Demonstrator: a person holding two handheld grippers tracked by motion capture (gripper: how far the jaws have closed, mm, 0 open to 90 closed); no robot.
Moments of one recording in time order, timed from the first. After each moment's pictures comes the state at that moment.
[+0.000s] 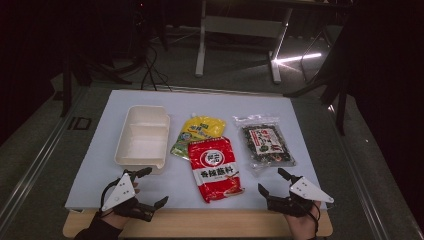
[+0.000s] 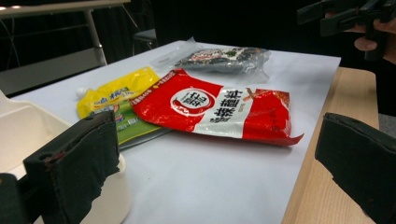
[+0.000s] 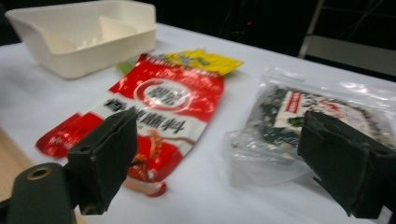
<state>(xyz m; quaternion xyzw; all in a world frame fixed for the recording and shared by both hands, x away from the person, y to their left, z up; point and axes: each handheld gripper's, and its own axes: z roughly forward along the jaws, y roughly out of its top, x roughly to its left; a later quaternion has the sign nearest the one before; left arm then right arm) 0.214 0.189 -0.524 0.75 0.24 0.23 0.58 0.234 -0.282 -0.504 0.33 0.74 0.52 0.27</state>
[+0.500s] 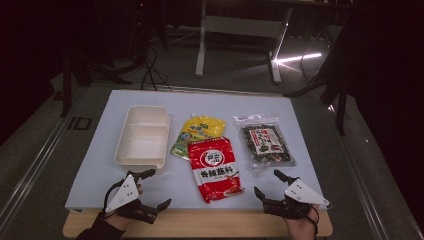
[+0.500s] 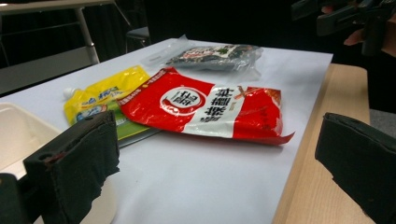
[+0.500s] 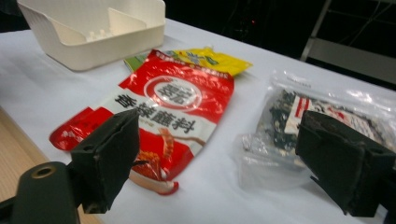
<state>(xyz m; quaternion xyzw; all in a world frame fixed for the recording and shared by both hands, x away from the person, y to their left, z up) 0.211 0.181 -0.524 0.75 0.23 0.22 0.58 0.225 -0.269 -0.496 0.32 0.75 0.51 0.28</state>
